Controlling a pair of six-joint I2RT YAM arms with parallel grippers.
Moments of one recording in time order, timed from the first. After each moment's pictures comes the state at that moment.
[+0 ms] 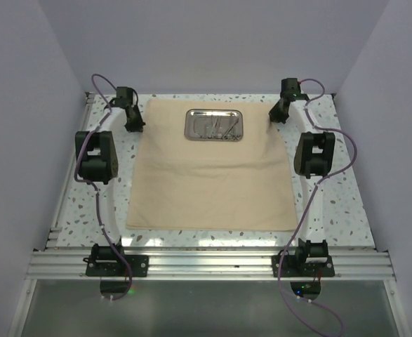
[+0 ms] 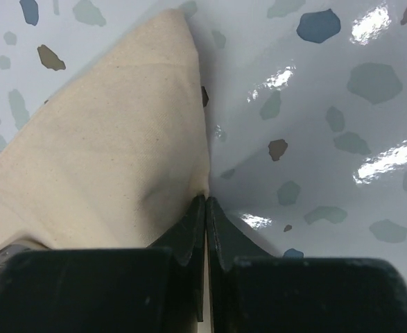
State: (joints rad) left arm 0.01 2.34 1.89 -0.52 0.00 -0.34; right arm 0.02 2.59 2.34 -0.72 0.08 0.72
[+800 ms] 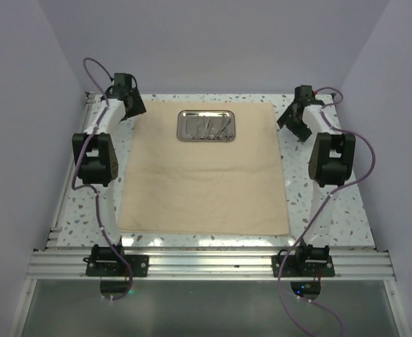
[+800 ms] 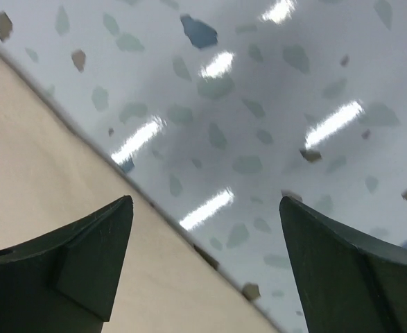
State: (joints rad) left arm 0.00 2.28 1.98 -0.59 -0.17 -0.38; right arm -0.04 2.30 1.93 -0.72 0.22 0.67
